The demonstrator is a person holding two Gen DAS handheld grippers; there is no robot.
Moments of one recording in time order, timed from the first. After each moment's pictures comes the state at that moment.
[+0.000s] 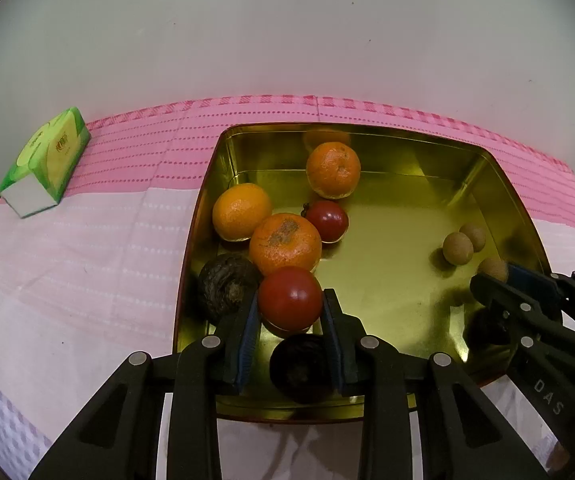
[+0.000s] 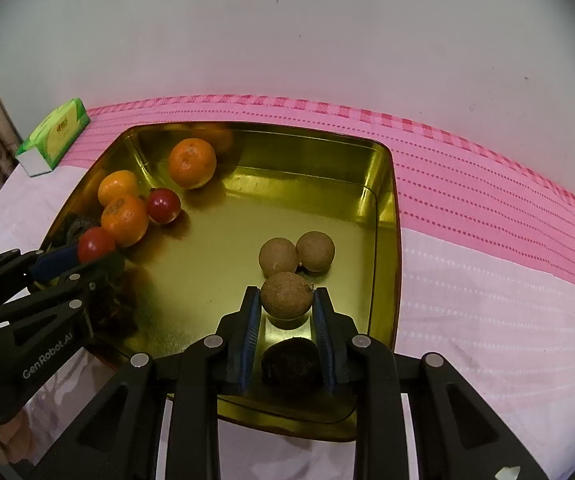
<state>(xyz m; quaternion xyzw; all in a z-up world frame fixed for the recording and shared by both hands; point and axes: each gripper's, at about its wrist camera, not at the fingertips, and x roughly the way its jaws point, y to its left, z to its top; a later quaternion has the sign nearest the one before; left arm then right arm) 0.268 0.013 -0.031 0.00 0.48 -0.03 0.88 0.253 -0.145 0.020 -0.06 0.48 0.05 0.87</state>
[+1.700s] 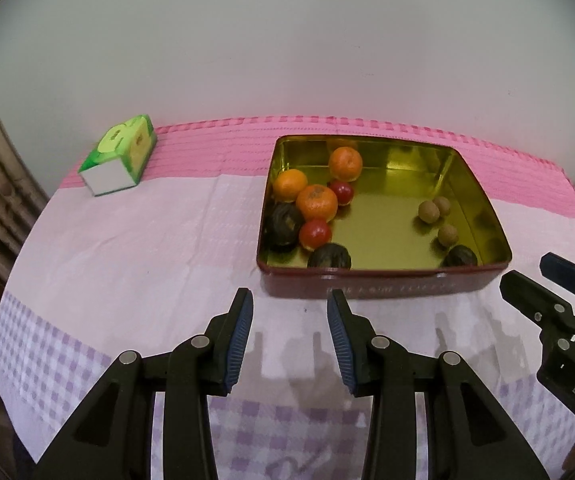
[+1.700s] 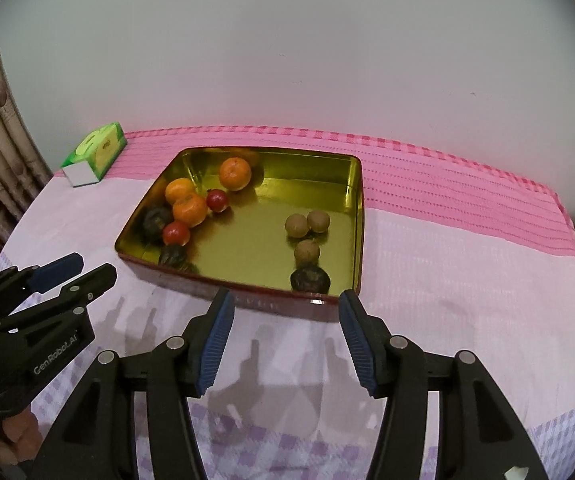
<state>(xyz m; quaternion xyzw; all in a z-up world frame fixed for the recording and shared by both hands) 0.166 0.027 0.024 0.02 0.45 0.01 0.89 0.154 -0.144 0.081 -0.05 0.44 0.05 0.89</state>
